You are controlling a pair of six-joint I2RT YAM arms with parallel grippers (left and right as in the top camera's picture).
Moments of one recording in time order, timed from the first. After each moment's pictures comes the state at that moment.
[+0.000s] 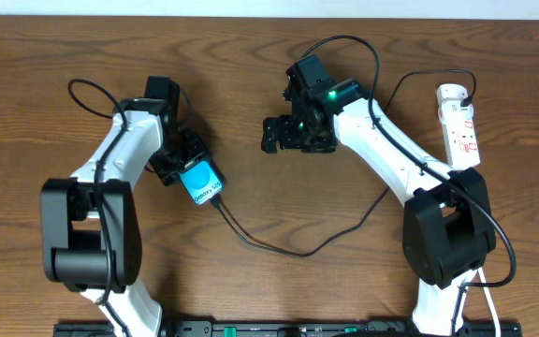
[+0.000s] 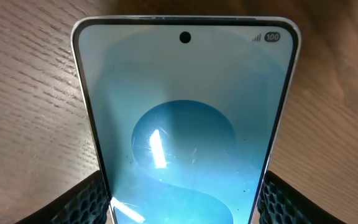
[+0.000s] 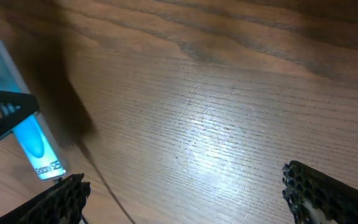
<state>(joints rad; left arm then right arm) -0.06 1.88 1.27 -0.91 0.18 -0.65 0.50 2.02 1.63 -0.89 -0.29 0.44</state>
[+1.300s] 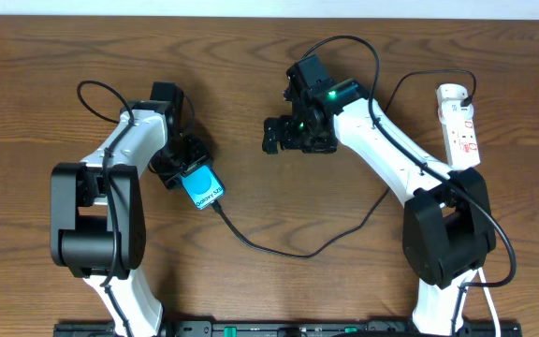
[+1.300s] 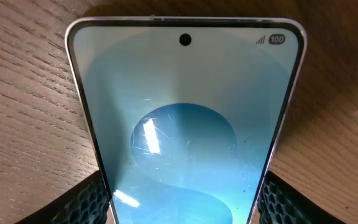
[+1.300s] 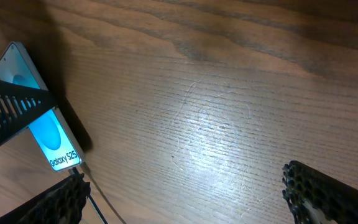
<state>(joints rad) -0.06 1.96 1.27 -0.89 0.17 -0.65 0.50 2.02 1.63 -0.89 -0.28 0.44</state>
